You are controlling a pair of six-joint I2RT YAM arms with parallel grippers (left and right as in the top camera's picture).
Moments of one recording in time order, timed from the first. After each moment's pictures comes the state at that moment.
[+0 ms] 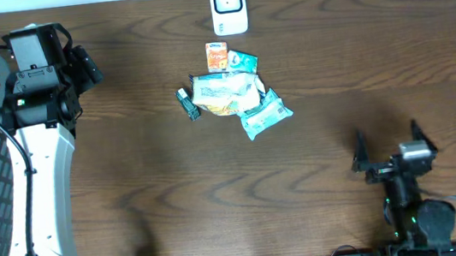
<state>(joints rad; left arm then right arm) 0.09 1.48 1.41 -0.74 -0.29 -0.30 -0.08 0.01 0.01 0.18 -0.12 -0.06</state>
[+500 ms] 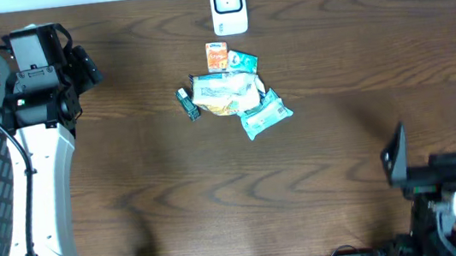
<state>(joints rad) 0.09 1.48 1.41 -0.74 -0.29 -0.30 -0.08 0.32 0.13 1.00 -0.13 -0.06</state>
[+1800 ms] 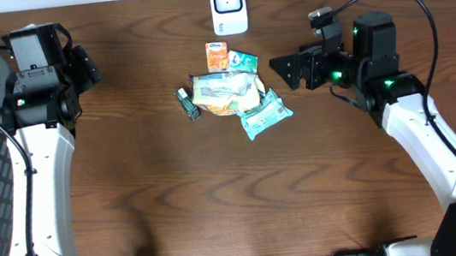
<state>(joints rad) 0.09 1.48 1.41 -0.74 -0.29 -0.30 0.14 1.52 1.09 -0.16 -0.63 0.19</state>
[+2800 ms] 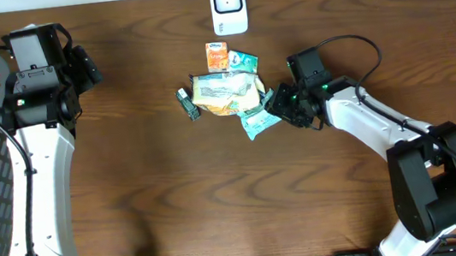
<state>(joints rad) 0.09 1.48 1.41 -0.74 -0.29 -0.30 0.35 1.81 1.10 -0.40 -0.26 0.89</state>
